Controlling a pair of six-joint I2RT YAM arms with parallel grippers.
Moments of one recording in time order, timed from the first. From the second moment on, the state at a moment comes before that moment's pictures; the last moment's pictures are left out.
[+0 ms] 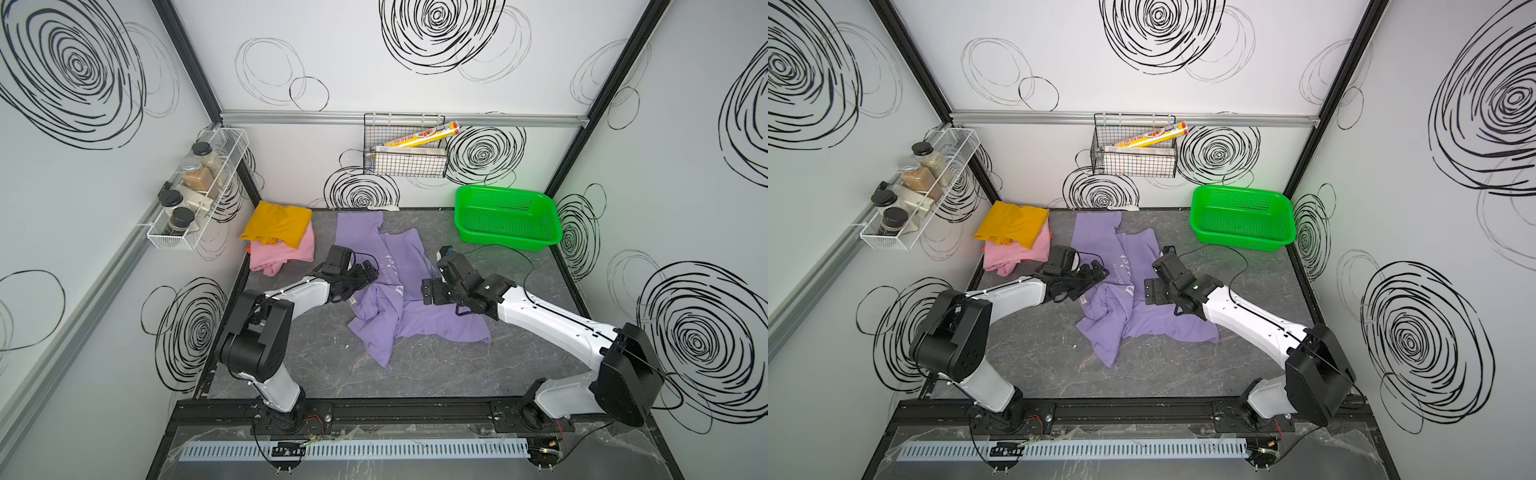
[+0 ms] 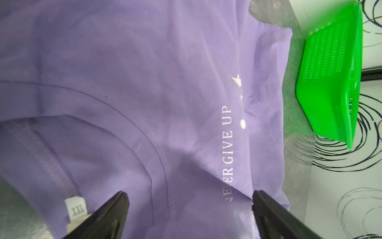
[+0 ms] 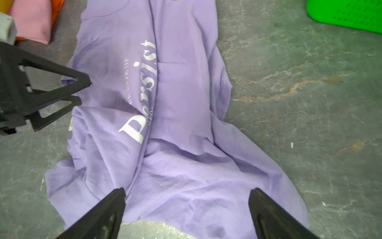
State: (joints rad) left arm -0.29 1.68 0.89 -0.07 0.29 -0.82; right arm 0.74 1.40 1.00 -0.51 0.22 0.56
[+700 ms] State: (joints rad) left arm -0.32 1.69 0.90 -0.25 0.20 -0.68; right arm 0.71 1.65 0.97 -0.44 0.24 0.60
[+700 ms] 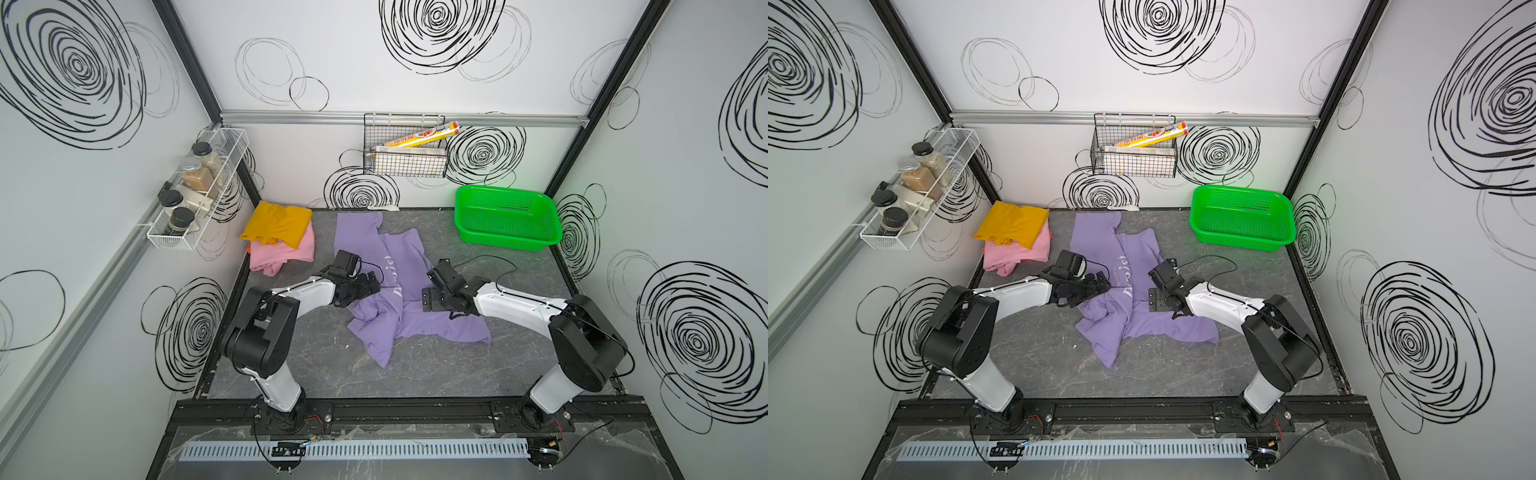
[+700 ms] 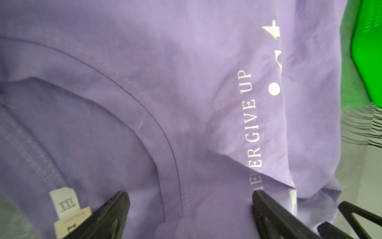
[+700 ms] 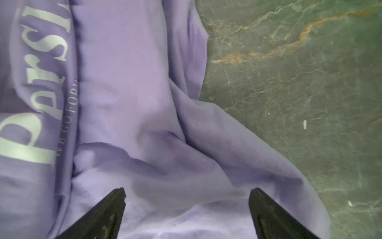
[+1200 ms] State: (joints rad) left arm -0.20 1.55 0.90 -0.67 0.10 -0.59; right arm 0.66 1.82 1.07 -0.45 0.28 0.63
